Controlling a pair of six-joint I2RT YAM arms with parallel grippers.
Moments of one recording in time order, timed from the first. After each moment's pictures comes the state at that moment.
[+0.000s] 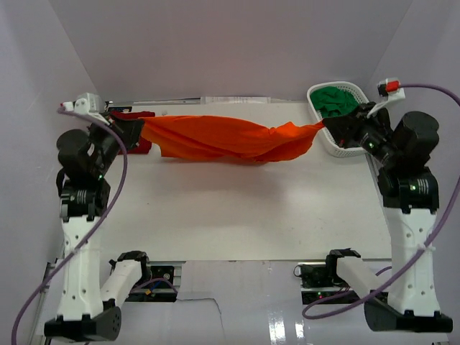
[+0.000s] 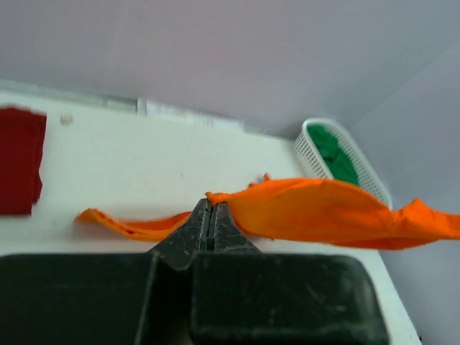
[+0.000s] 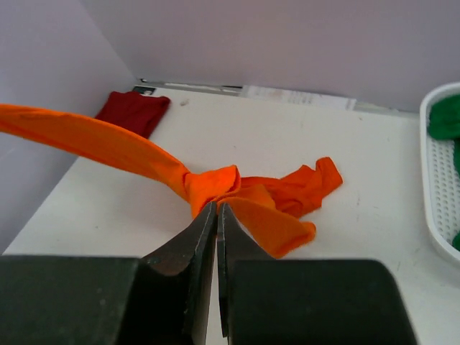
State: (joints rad) left arm 0.03 0.92 1.22 -0.35 0.31 -0.46; right arm 0.02 0.99 1.43 -0.55 -0.51 0.25
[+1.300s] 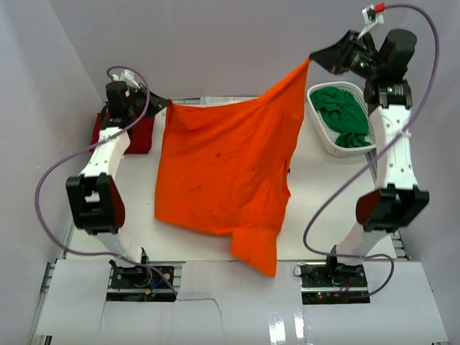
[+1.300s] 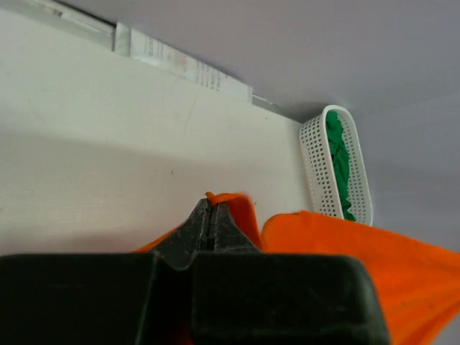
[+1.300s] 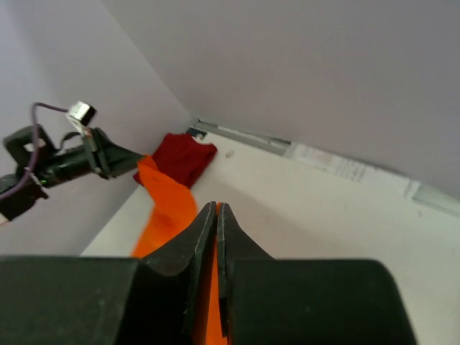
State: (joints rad) left arm 0.04 1.60 1.36 -0.04 0.44 -0.66; right arm -0.04 1.57 1.84 -0.24 -0.80 0.45
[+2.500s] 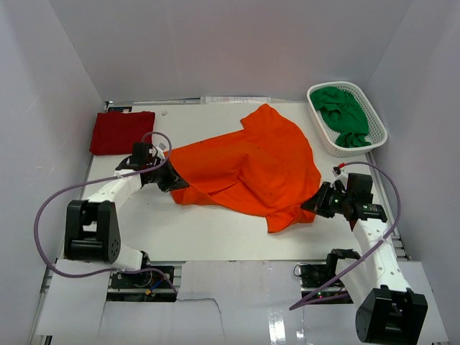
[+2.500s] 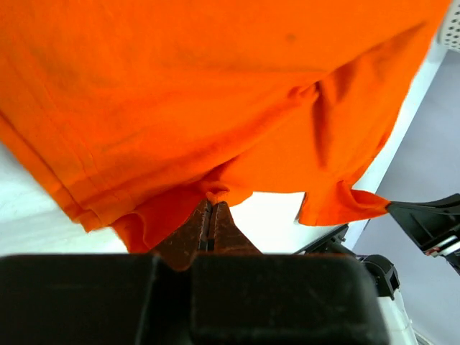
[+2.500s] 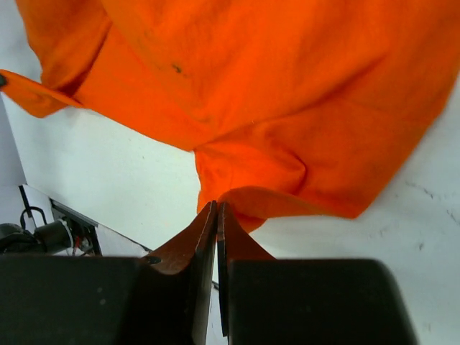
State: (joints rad) left arm -0.09 1.48 0.83 -0.37 0.56 -0.61; right arm -0.08 0.83 0.51 -0.56 -0.63 0.37
